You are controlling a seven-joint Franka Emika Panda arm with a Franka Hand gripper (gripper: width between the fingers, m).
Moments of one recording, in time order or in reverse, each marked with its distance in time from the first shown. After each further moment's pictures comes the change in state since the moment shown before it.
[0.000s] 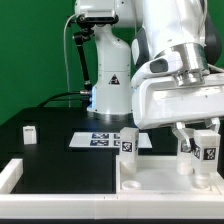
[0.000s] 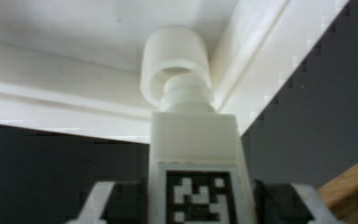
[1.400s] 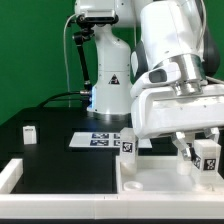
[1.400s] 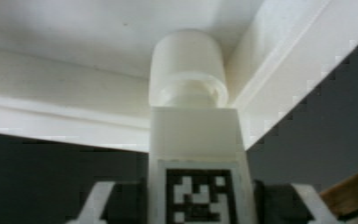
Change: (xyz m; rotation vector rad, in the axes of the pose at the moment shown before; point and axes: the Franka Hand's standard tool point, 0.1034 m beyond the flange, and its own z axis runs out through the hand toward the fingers) arm 0.002 0.002 0.016 -0.008 0.073 -0.018
